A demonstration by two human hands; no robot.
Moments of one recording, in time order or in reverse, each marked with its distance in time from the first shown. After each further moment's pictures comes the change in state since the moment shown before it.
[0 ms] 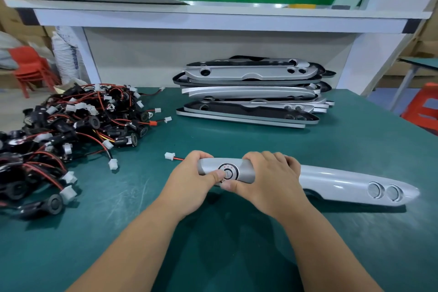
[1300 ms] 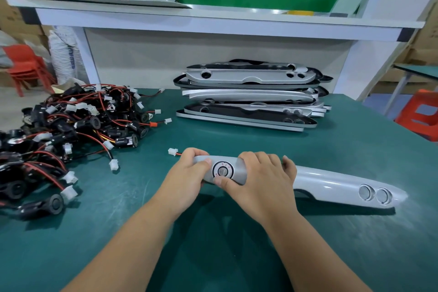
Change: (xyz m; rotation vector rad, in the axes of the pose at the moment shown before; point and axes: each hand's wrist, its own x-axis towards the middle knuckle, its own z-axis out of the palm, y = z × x) left_hand -0.003 0.006 -0.010 -0.211 -0.028 -0.047; right_hand -0.005 -0.021 0.007 -0.026 0.104 0.084
